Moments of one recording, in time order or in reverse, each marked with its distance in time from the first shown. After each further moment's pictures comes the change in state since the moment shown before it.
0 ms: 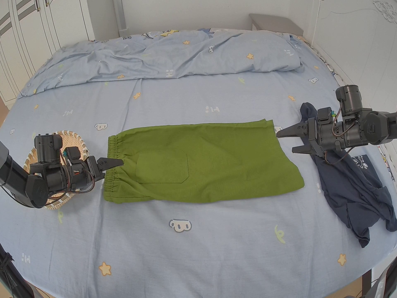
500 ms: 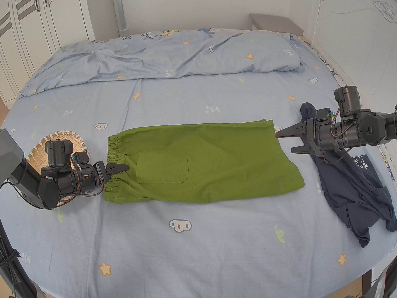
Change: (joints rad) left arm -0.016 0.112 -0.032 -0.058 0.047 0.020; right arm 0.000 0.017 -0.003 -0.015 -0.002 0.005
